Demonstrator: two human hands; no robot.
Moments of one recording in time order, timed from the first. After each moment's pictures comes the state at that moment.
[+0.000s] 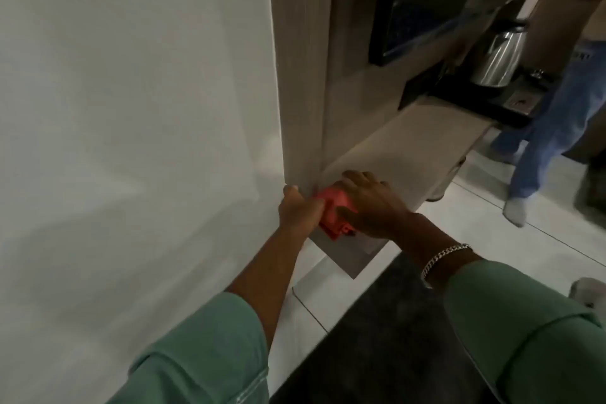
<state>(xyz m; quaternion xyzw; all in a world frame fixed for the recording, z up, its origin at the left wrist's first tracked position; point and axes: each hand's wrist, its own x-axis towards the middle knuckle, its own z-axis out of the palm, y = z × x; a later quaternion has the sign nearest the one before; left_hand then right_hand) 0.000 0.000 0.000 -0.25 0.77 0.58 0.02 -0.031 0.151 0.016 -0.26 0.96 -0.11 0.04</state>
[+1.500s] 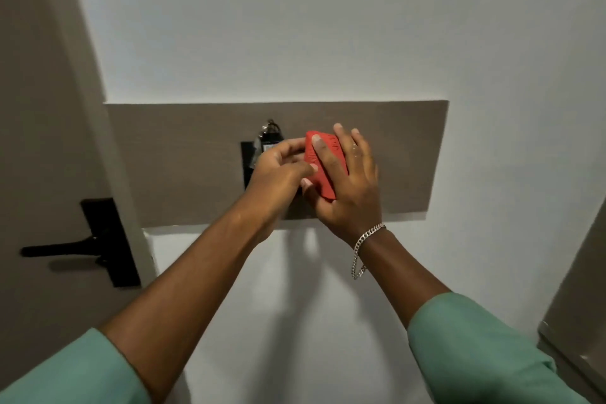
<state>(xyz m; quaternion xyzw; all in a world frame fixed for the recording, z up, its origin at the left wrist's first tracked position) 0.449 -0.378 0.343 -0.10 0.67 0.63 -0.38 0.317 -0.323 0.285 -0.50 0.64 -0.40 -0.43</state>
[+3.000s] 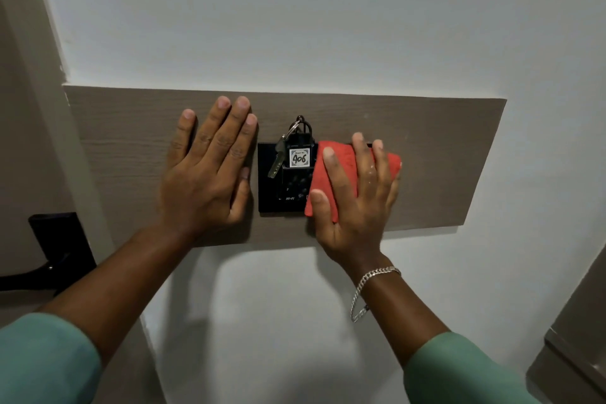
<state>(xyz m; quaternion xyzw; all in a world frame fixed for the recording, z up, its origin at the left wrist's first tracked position) 0.472 -0.539 0.304 -0.09 0.77 -0.33 -0.54 0.316 -0.383 0.252 -0.41 0.63 -0.39 -0.53</state>
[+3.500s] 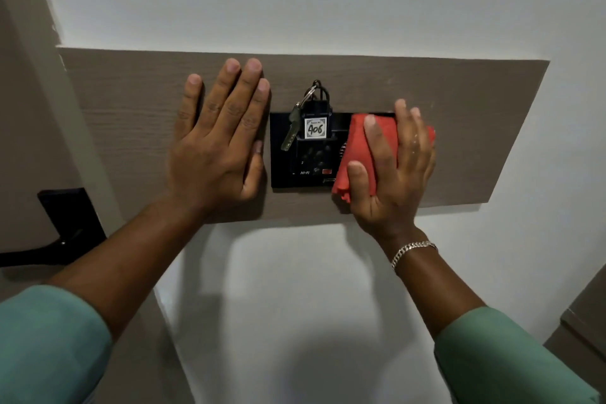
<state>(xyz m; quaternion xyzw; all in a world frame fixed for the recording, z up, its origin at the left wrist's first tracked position) 0.471 -0.538 0.304 -0.11 0.78 -0.33 -0.52 0.291 -0.375 0.253 -0.42 0.61 -0.41 -0.53</state>
